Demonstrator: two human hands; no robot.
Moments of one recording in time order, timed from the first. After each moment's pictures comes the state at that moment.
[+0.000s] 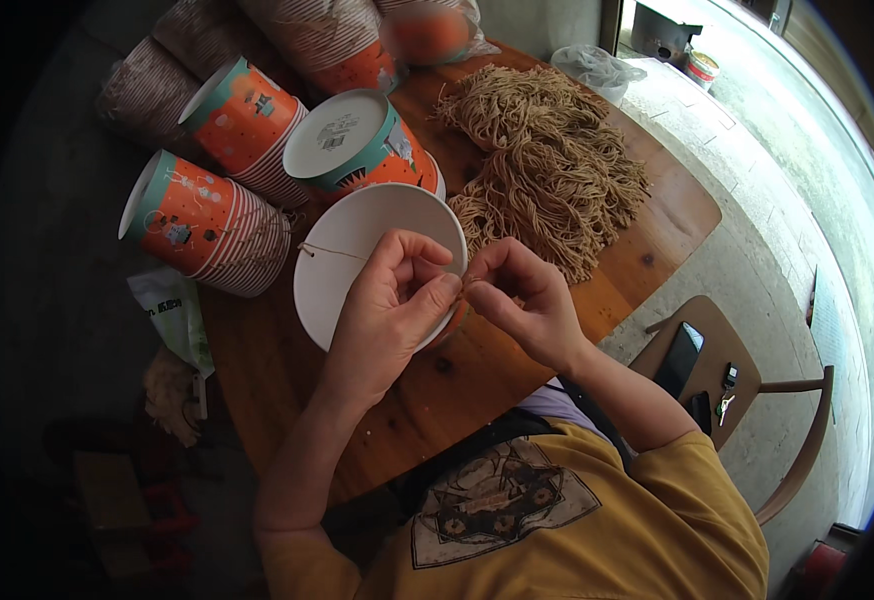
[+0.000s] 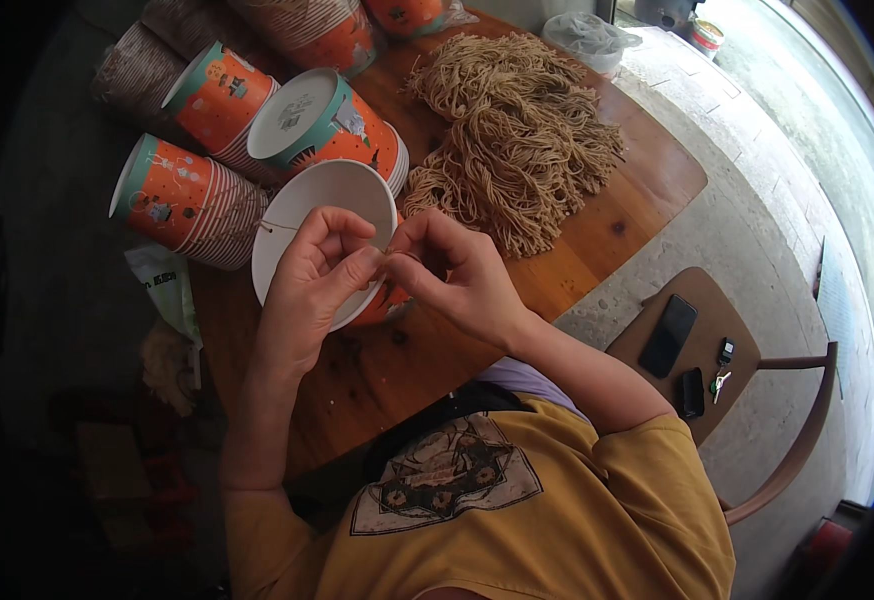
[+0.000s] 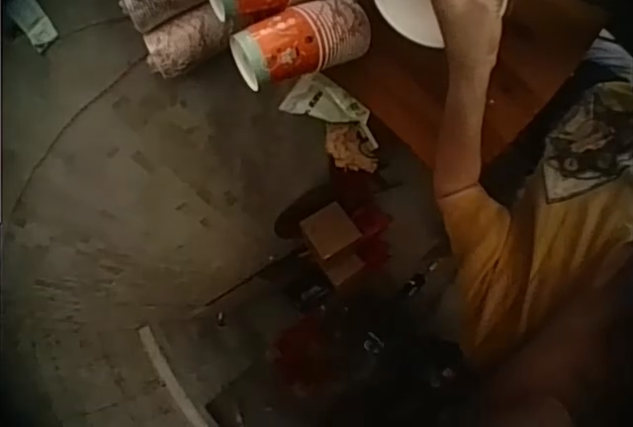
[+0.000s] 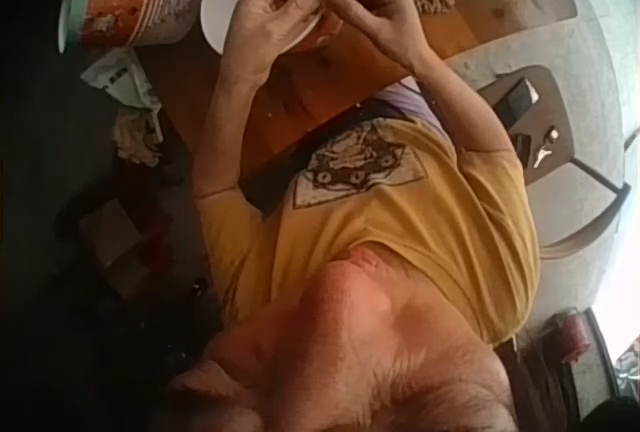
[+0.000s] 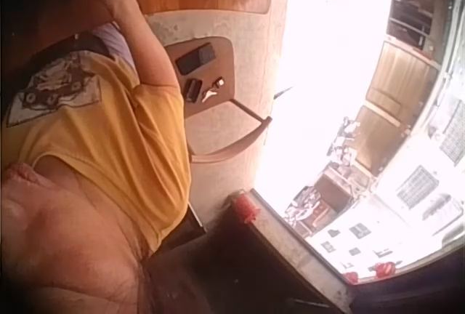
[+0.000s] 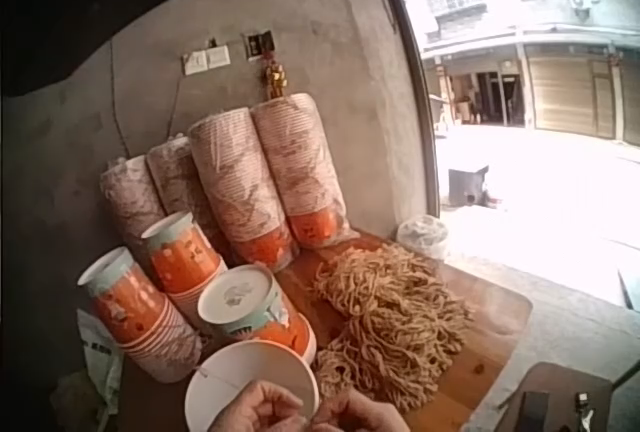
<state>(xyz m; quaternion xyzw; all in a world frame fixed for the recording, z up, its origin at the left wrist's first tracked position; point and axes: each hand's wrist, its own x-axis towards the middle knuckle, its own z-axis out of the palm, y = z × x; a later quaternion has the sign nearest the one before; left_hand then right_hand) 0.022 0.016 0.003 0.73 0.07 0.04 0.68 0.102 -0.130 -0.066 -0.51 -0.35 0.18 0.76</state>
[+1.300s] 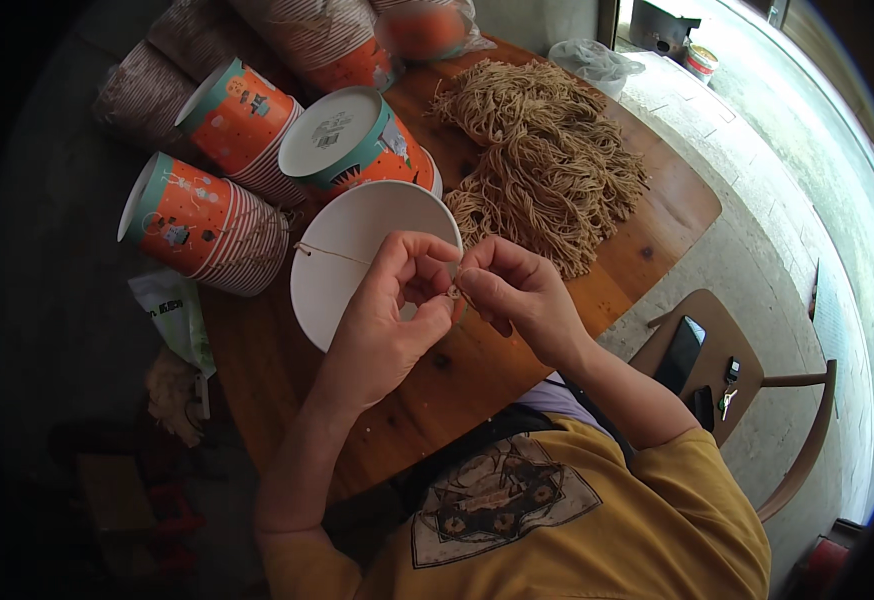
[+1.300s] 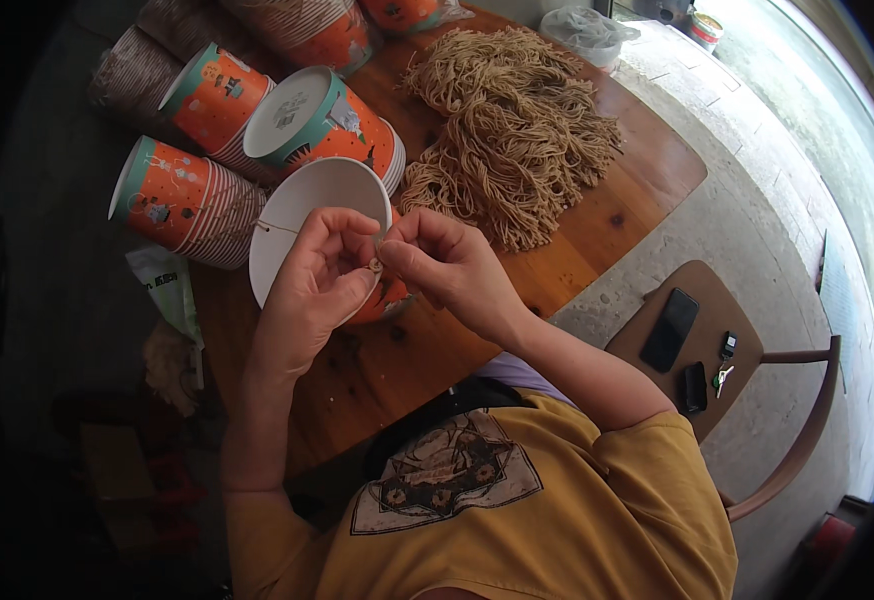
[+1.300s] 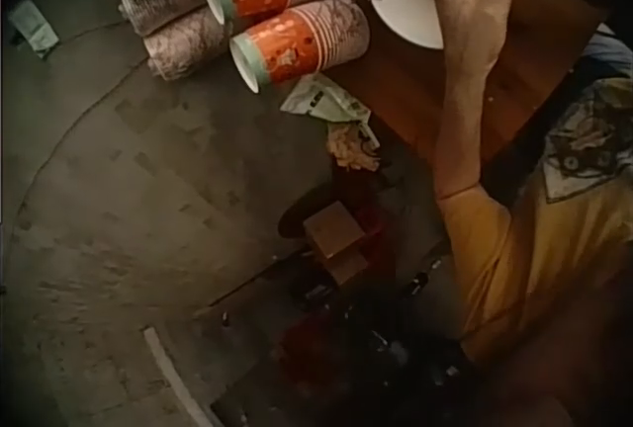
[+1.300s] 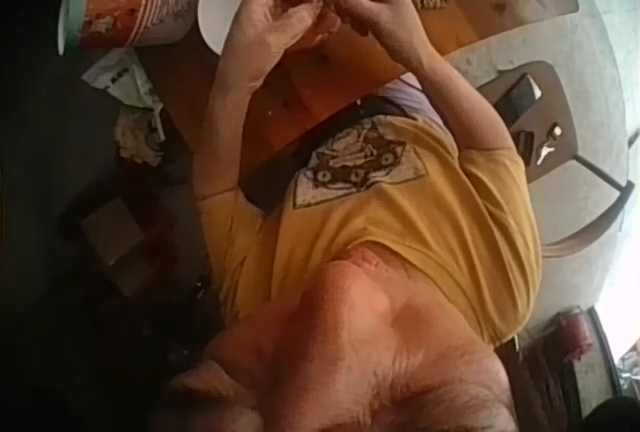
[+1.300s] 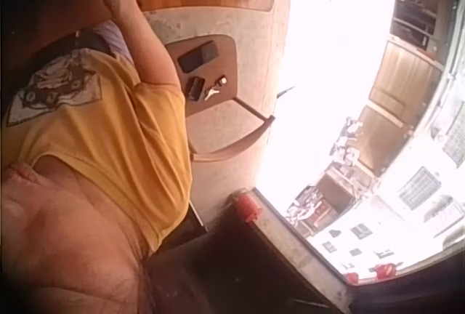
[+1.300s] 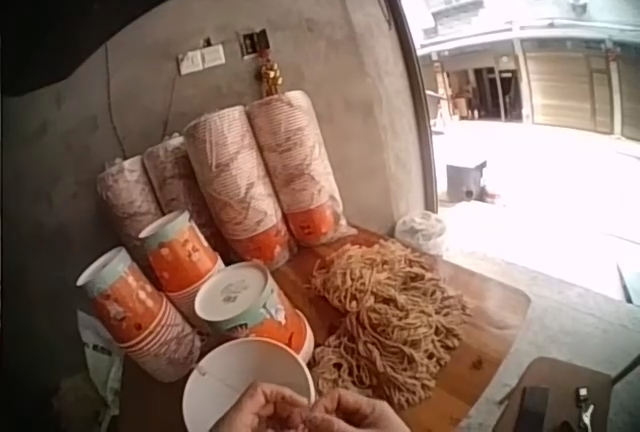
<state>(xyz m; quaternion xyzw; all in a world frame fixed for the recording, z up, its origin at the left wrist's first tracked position) 0.019 0.013 0.003 0.75 0.02 0.03 0.67 0.102 -0.134 -0.056 -0.49 -0.25 0.34 0.77</state>
